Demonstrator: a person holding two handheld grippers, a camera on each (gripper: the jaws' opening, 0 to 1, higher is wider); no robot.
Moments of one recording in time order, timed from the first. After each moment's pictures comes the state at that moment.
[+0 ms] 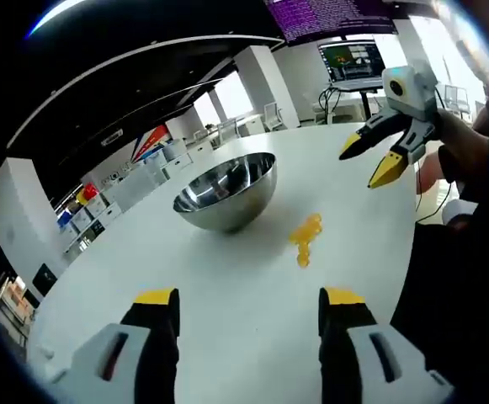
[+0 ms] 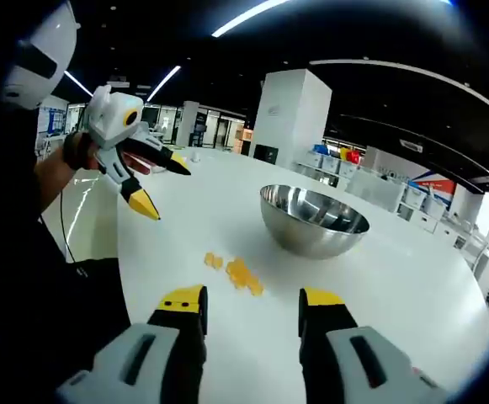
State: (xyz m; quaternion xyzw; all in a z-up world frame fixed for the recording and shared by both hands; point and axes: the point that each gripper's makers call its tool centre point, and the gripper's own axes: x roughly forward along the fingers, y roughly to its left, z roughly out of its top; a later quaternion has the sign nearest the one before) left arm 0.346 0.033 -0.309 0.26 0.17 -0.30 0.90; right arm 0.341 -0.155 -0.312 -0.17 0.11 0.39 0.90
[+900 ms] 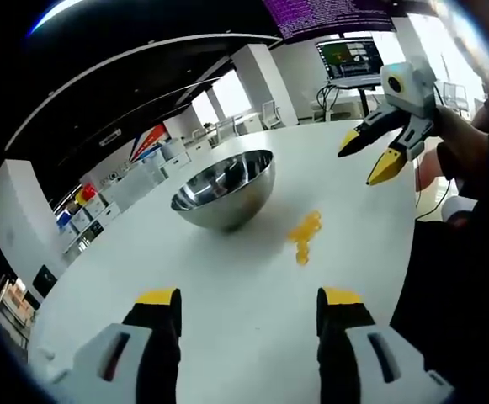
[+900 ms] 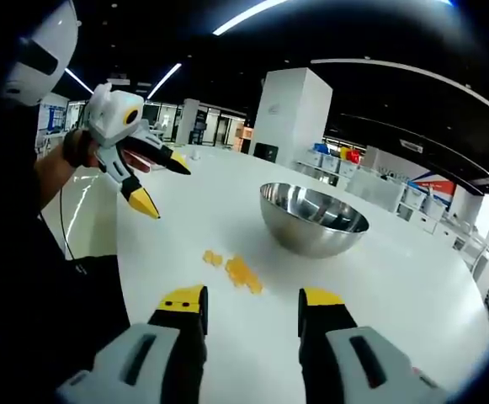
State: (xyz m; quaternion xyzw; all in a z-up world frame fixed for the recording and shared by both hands) left arm 0.346 0.032 -0.312 0.26 0.18 -0.30 0.90; right arm 0.342 -0.156 -0.314 -0.18 0.11 0.39 0.90
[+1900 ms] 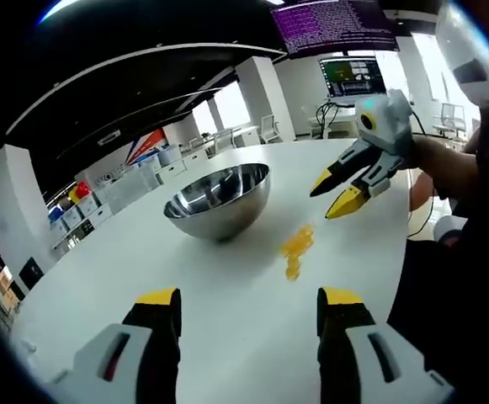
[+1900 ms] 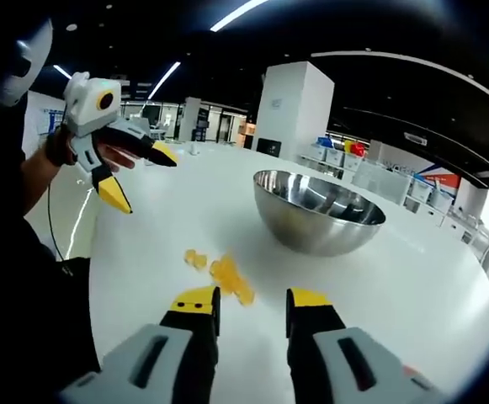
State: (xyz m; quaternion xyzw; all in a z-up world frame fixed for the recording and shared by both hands) left arm 0.348 0.020 -0.311 0.21 0.16 -0.33 0.91; right arm 0.387 -0.134 -0.344 -0.17 0.13 0.40 0.89
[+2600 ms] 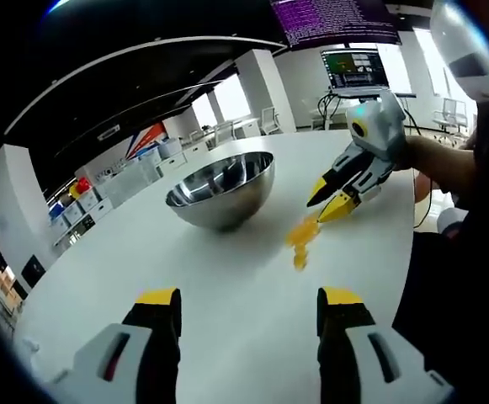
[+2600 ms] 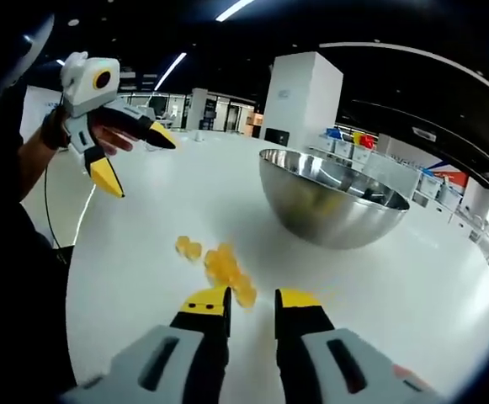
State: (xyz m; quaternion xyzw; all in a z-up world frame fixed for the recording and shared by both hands) left arm 0.353 0.029 -0.322 0.23 0.18 -0.31 0.90; right arm 0.398 -0.119 -0.370 -0.18 0.14 0.41 0.88
